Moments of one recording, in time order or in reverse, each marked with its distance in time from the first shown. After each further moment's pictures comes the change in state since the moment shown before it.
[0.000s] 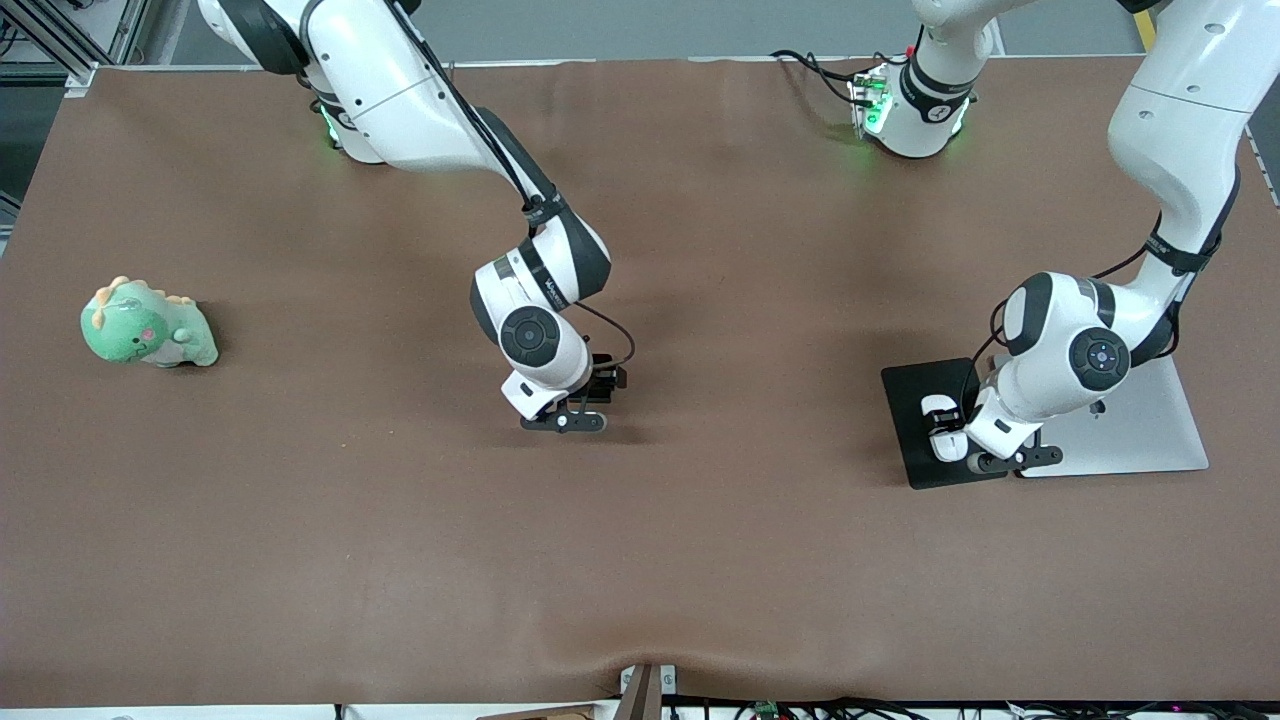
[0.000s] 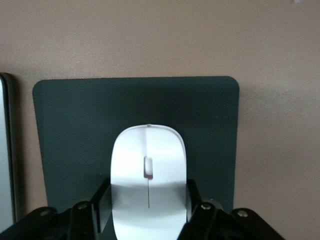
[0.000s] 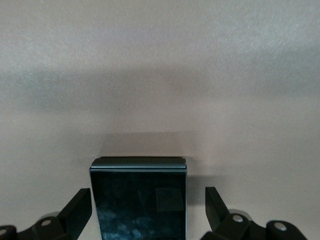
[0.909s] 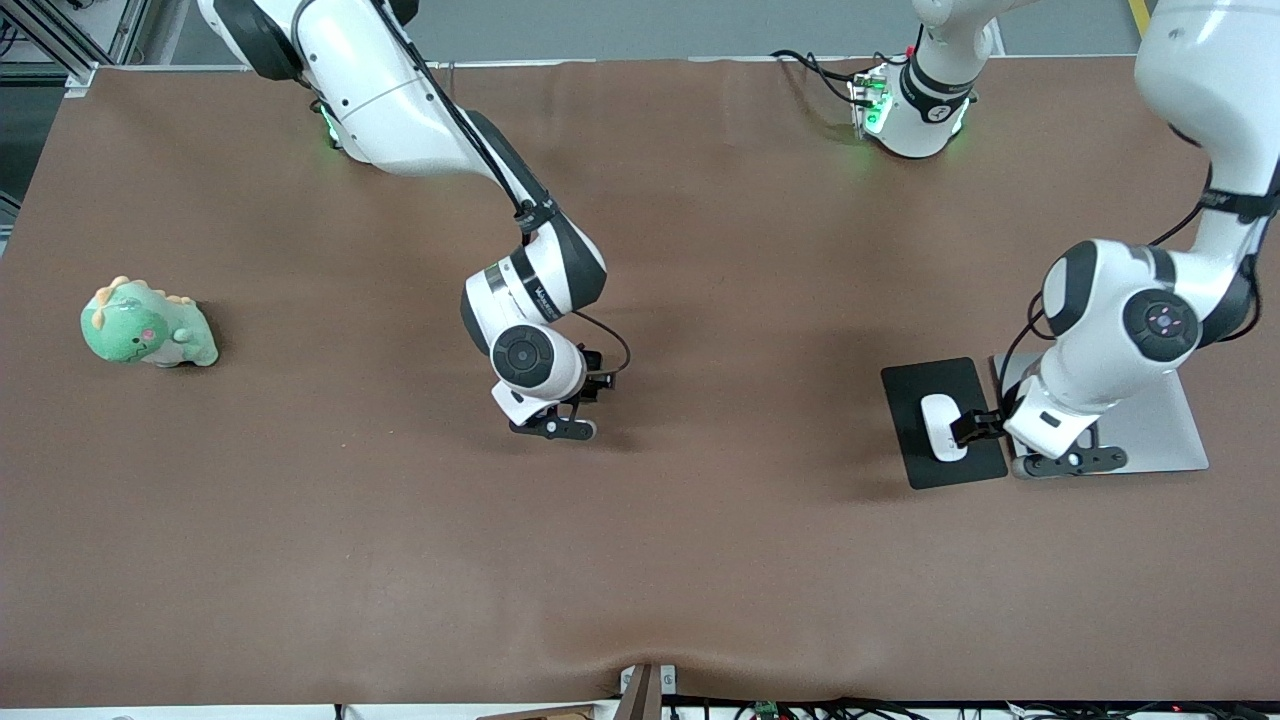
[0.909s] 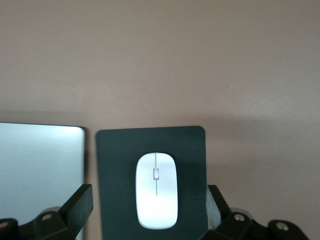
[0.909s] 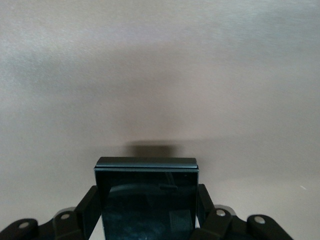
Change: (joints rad) left arm 0.000 -0.200 -0.048 0.107 0.000 -0.191 0.003; right arm -0.043 0.005 -0.005 0.108 0.016 -0.224 0.051
